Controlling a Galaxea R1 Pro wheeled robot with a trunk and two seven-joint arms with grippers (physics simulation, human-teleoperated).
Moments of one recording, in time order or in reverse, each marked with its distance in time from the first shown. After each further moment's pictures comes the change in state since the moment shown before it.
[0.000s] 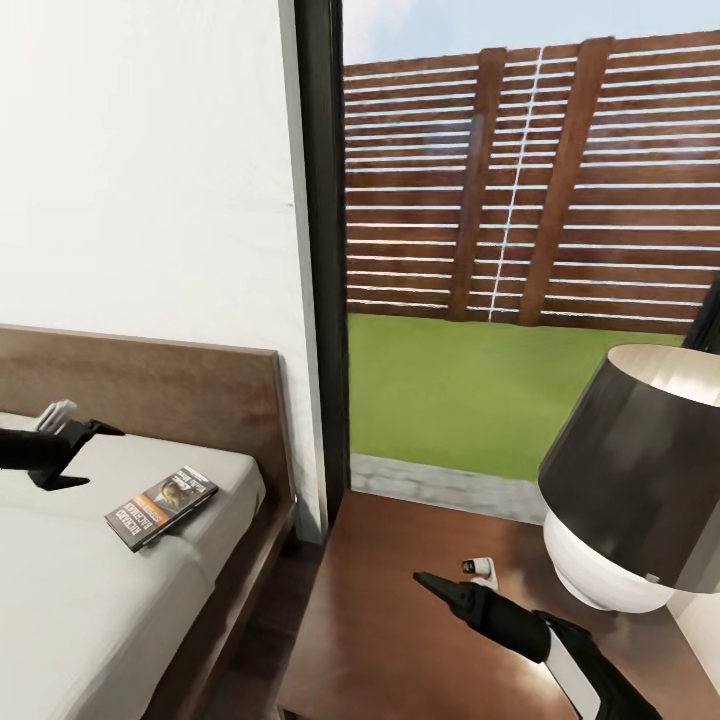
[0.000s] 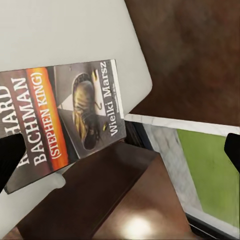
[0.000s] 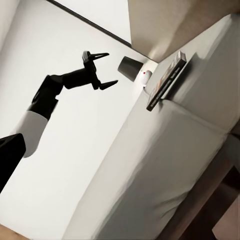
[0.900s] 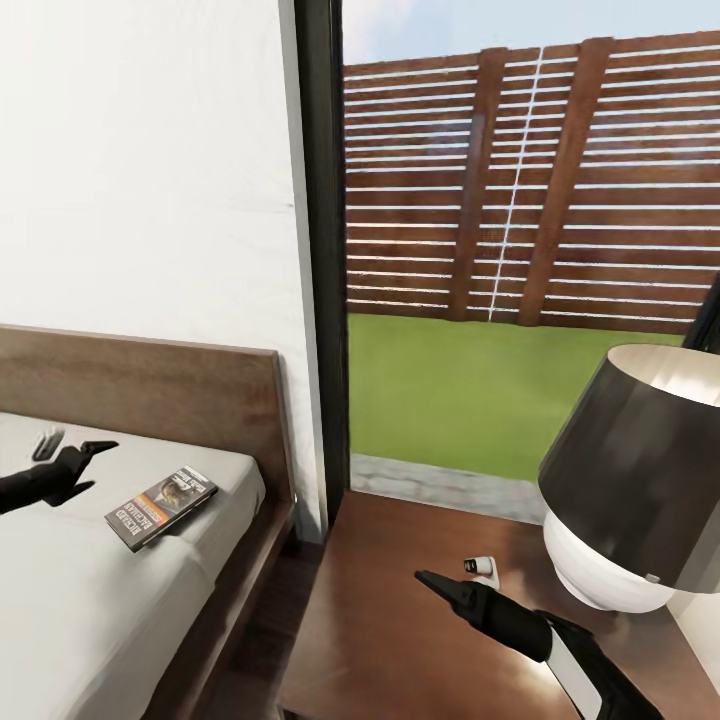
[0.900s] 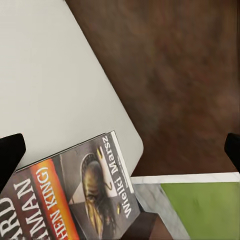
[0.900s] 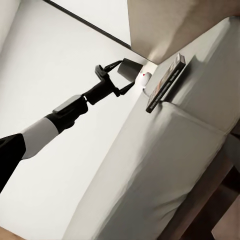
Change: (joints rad) left arm 0.000 -0.070 0.003 0.452 -0.757 -0.327 -1.073; right arm 0.000 -0.002 -0.008 0.000 -0.001 0.001 0.001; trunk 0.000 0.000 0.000
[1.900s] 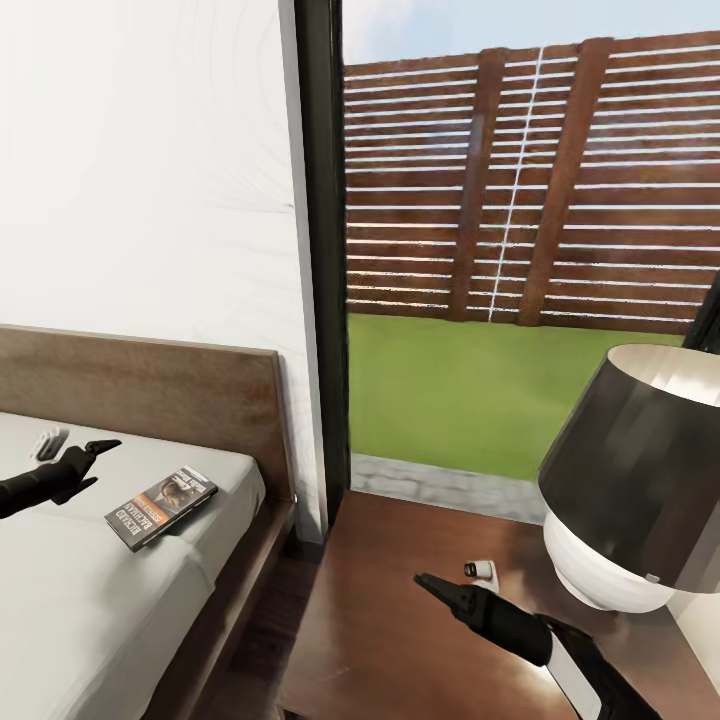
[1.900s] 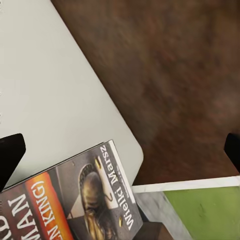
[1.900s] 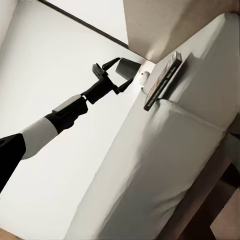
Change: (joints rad) left arm 0.000 -0.018 -0.001 0.023 -0.043 -0.079 -0.055; right arm 0.000 0.003 0.000 0.023 0.004 -0.001 0.002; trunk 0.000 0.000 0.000
